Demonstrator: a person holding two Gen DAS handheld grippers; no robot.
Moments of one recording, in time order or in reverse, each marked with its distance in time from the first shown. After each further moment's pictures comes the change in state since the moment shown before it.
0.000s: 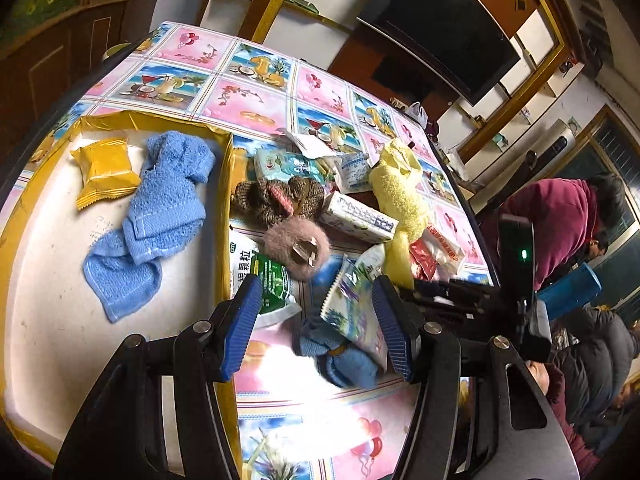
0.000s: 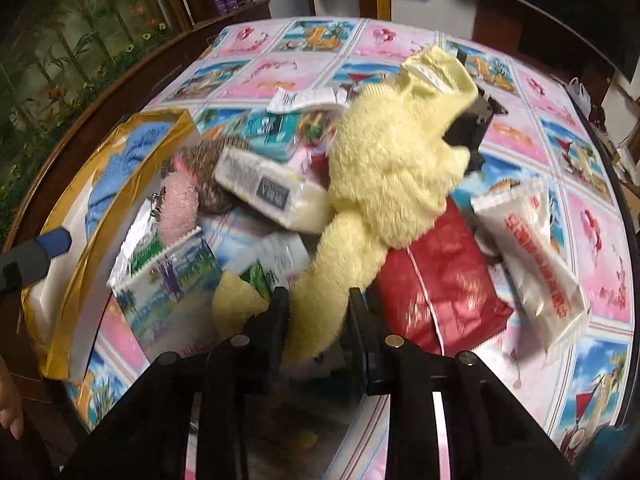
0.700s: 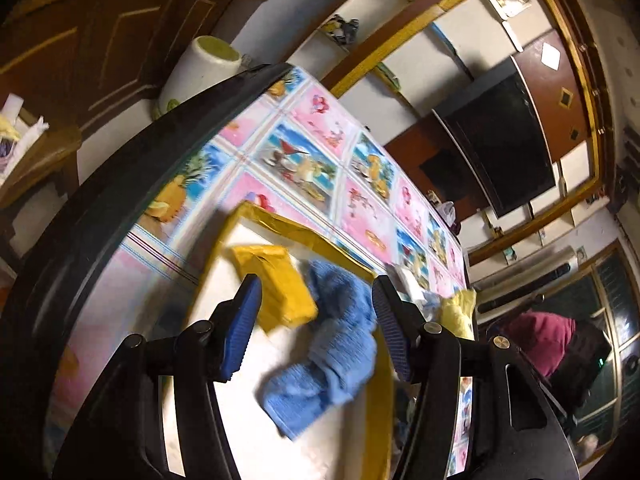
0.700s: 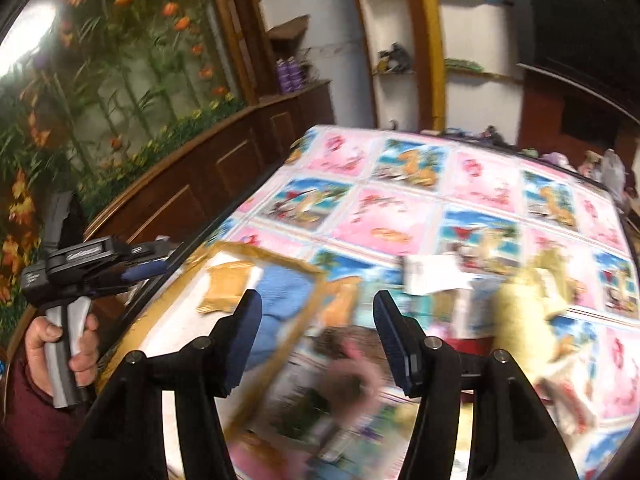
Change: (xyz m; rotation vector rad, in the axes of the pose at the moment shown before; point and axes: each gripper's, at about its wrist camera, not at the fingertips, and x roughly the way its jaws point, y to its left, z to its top) left arm -0.058 0.169 0.073 -0.335 -0.178 -0.026; right arm -0.062 0.082 0.086 -0.062 -0.339 0.116
